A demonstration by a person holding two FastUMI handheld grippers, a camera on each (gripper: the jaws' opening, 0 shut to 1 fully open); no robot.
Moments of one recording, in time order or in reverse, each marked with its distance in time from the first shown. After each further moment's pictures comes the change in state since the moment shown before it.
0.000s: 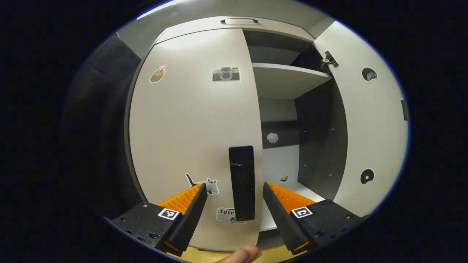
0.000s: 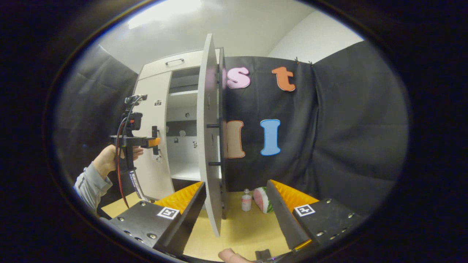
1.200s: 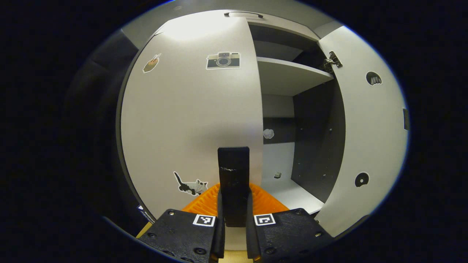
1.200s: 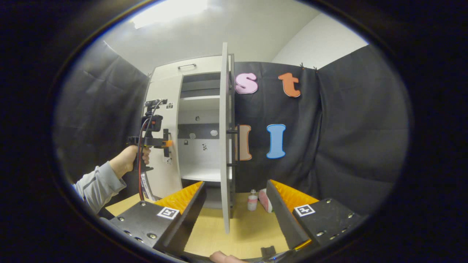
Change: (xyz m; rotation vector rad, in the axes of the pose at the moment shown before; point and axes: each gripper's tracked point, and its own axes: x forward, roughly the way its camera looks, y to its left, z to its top) left arm -0.007 -0.006 -0.006 -0.051 0.057 -0.057; right arm -0.044 0.037 0.017 -0.015 -0.029 0.020
